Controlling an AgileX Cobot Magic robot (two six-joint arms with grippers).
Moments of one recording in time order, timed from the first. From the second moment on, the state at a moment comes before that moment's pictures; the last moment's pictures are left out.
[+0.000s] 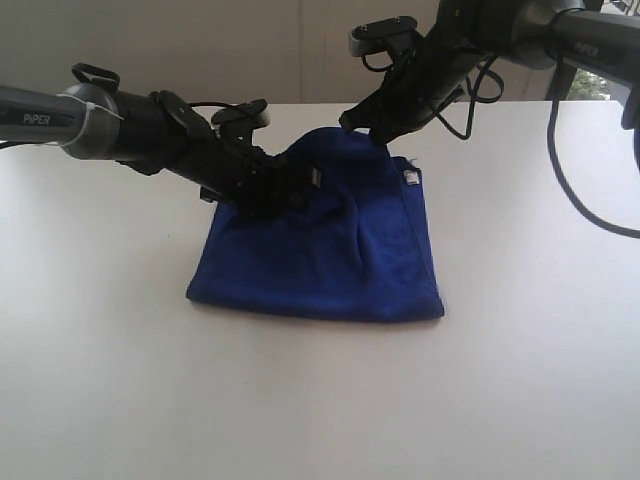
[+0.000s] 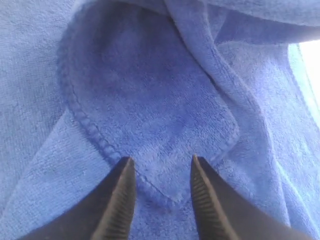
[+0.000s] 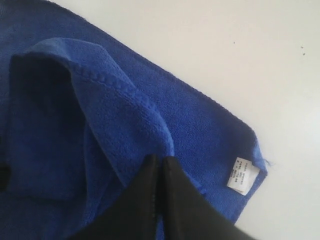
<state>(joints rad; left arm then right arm) -0.46 2.18 -1.53 -0.89 0.43 0.52 0.16 2.26 -1.96 0.23 0.82 -0.33</state>
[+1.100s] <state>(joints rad) -0.46 2.22 -1.53 -0.94 0.44 0.47 0.16 2.26 -1.96 0.23 0.82 -0.33</state>
